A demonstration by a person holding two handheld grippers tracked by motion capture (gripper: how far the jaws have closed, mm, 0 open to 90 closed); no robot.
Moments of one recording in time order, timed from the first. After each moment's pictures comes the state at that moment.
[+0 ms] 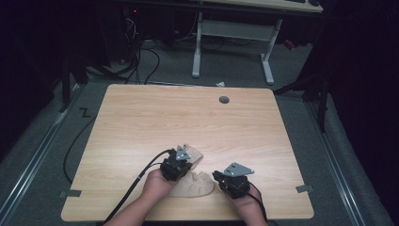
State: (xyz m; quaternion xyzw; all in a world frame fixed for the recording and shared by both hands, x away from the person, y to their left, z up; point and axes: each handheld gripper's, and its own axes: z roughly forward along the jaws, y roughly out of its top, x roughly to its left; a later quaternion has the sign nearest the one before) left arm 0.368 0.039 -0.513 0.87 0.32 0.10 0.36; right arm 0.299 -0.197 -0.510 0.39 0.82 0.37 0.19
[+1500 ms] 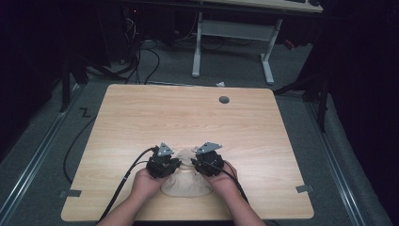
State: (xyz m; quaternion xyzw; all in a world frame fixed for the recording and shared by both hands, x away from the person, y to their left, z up) left arm 0.377 0.073 -0.516 0.84 0.36 0.09 0.39; right arm 0.371 -0.127 -0.505 0.39 0.84 0.33 0.17
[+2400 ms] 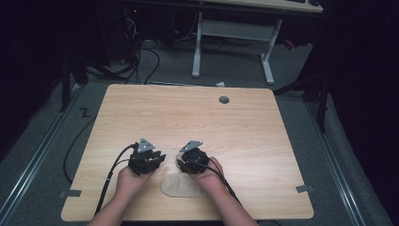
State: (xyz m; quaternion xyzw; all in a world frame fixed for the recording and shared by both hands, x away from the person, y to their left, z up) left arm 0.381 0.123 -0.502 0.81 0.41 0.13 0.40; right arm 0.387 -0.083 -0.515 0.36 0.87 0.30 0.17
